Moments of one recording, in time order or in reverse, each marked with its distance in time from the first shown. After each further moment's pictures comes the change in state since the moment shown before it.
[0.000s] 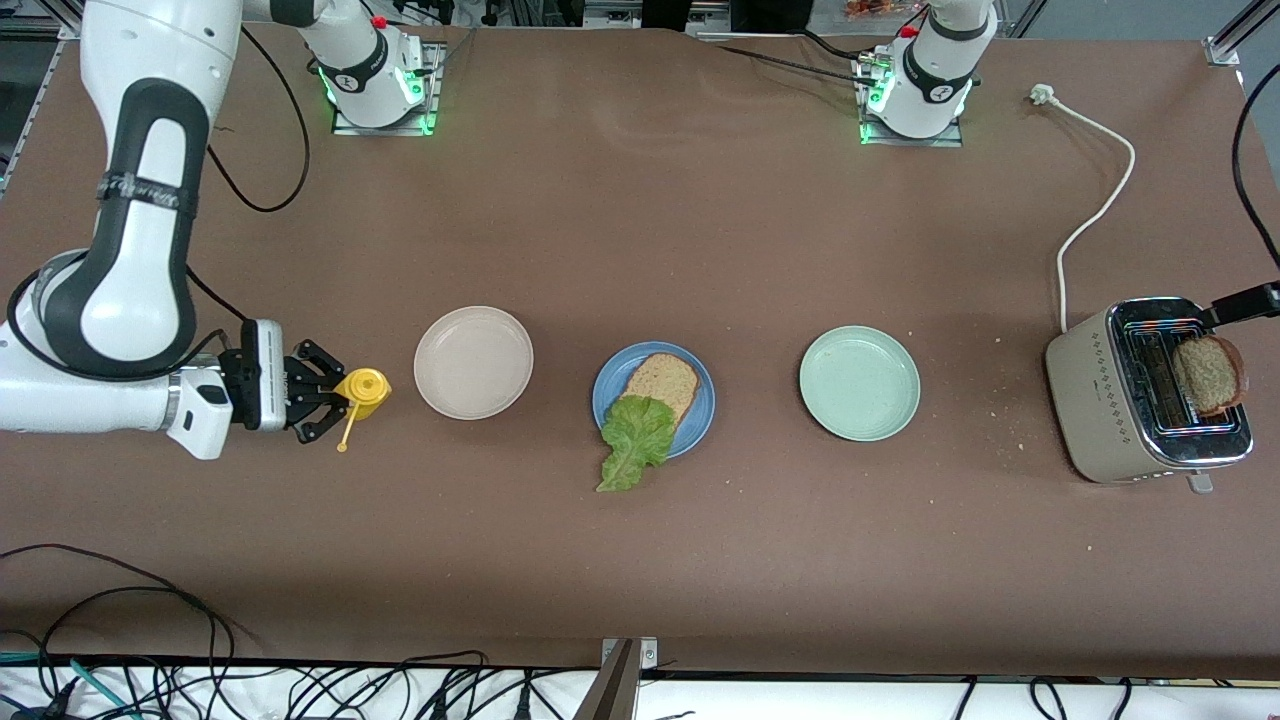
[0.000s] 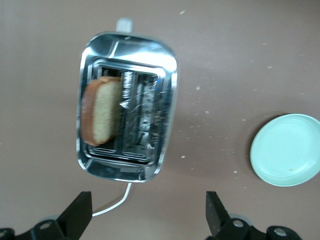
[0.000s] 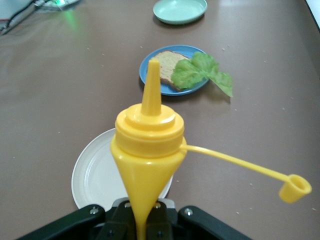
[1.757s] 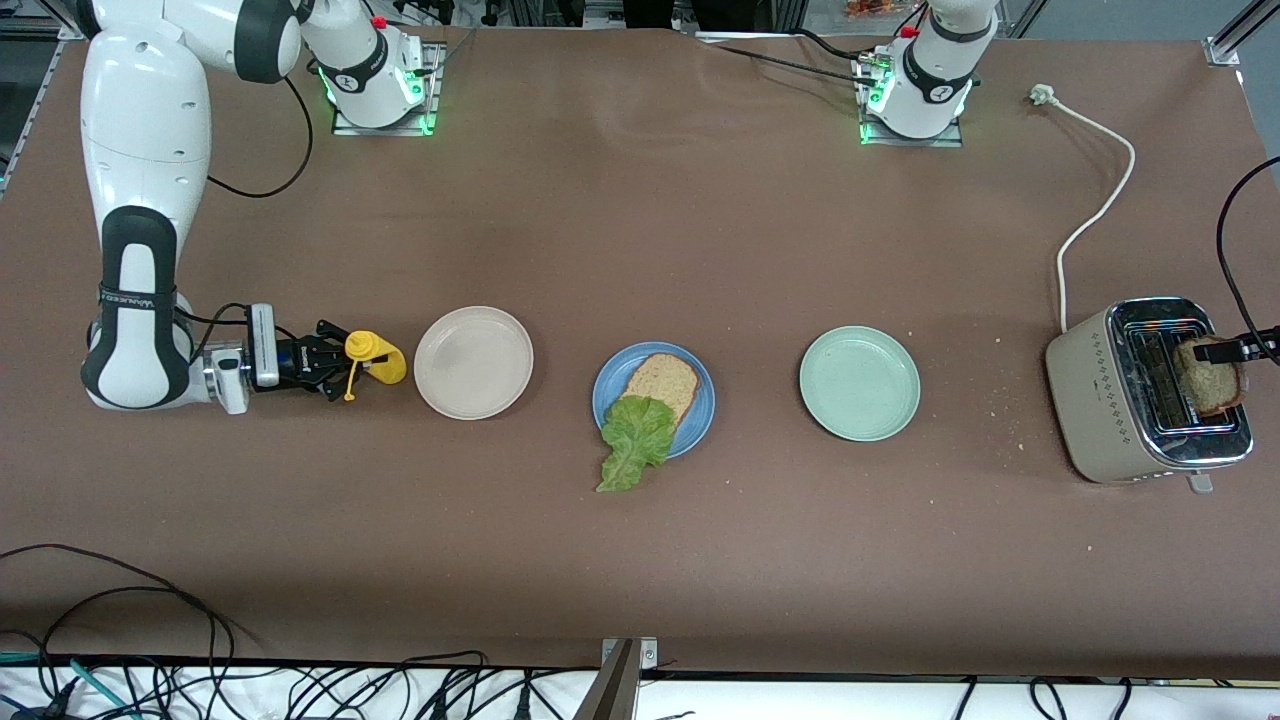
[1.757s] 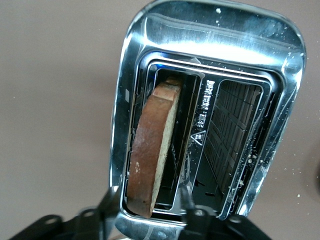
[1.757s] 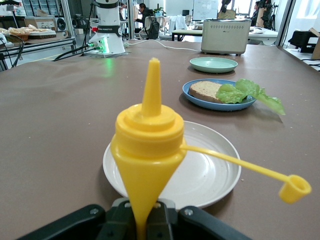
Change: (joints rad) left arm 0.136 0.246 -0.008 0.008 0.077 0.123 0.090; right arm -0.288 0.138 0.219 -0.255 0.153 -0.140 -0.579
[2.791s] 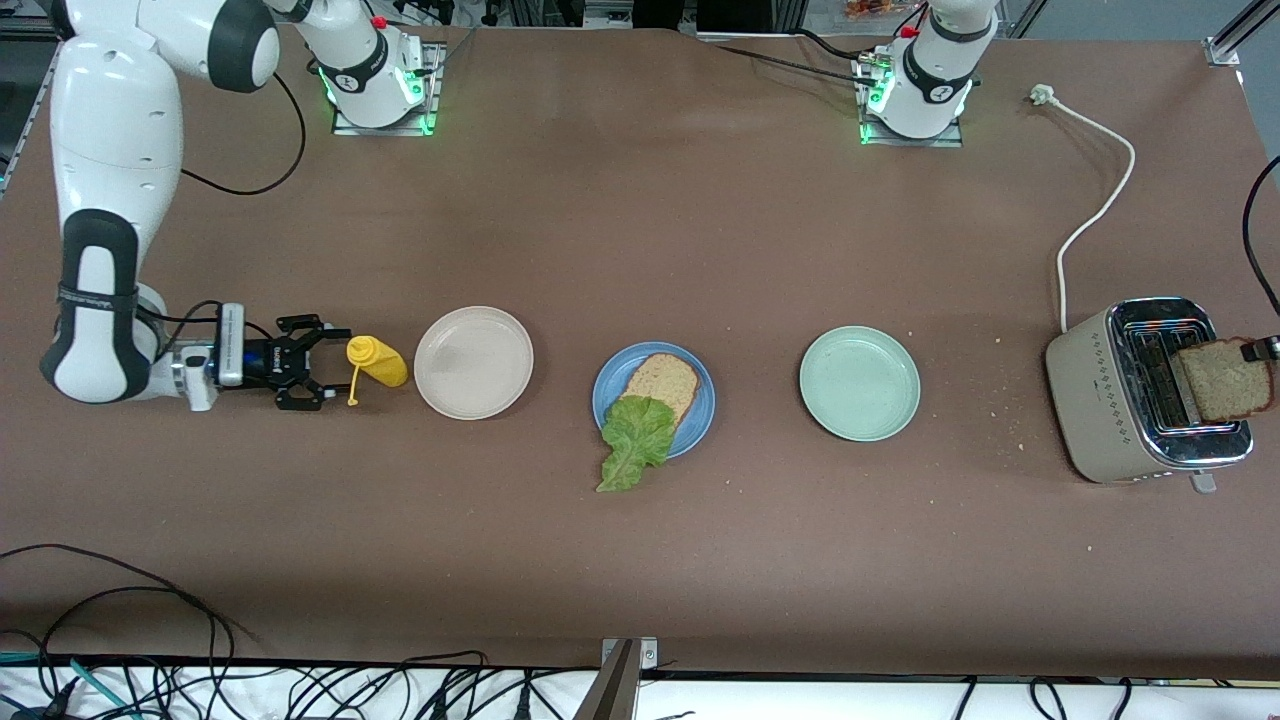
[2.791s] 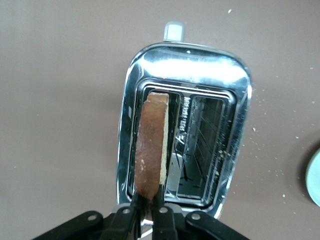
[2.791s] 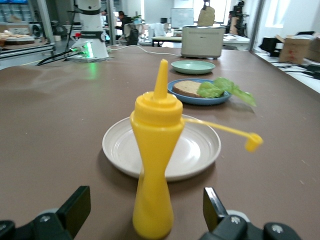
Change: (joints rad) left arm -0.003 -0.051 -0.024 0.064 0.000 -0.031 0.013; right arm -0.106 0.017 0.011 0.008 0.024 -0.021 -0.010
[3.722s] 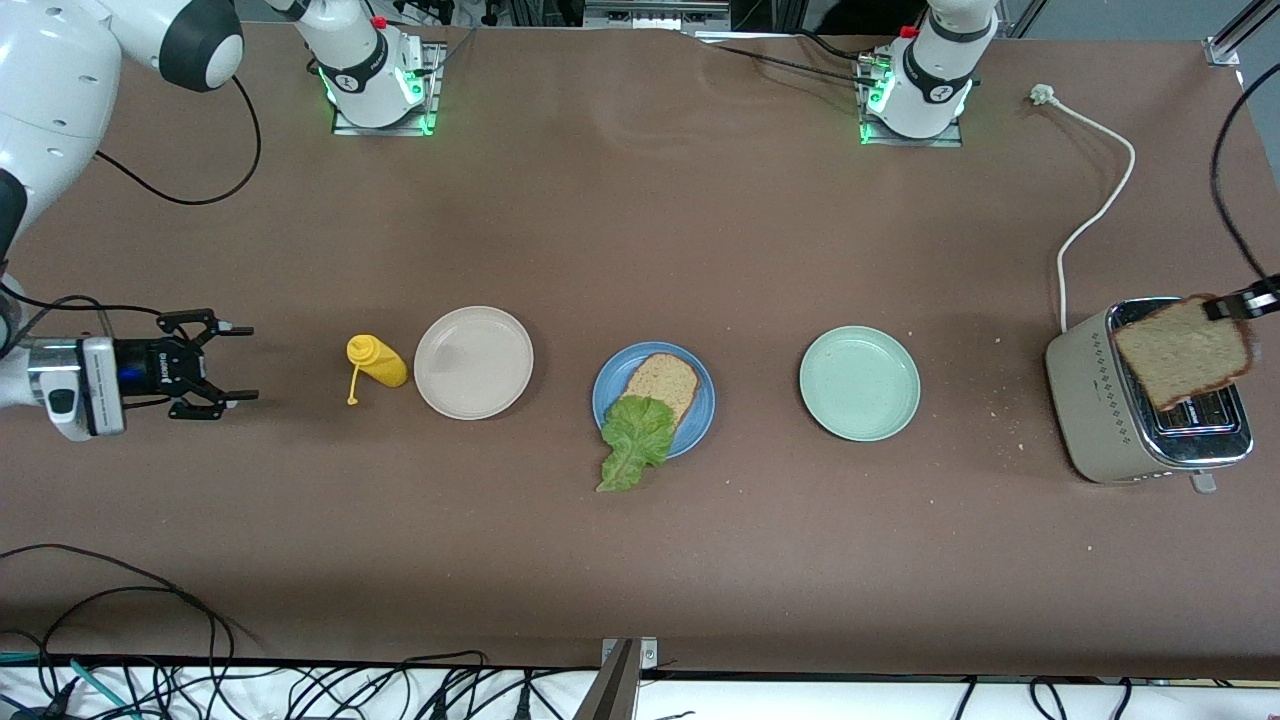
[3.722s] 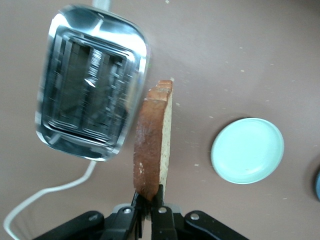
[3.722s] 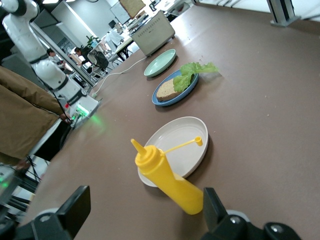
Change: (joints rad) left arm -0.004 -0.165 -0.187 -0.004 -0.106 -0.190 -0.349; right arm -0.080 -0.018 -0.117 0.278 -0.045 -0.210 0.871
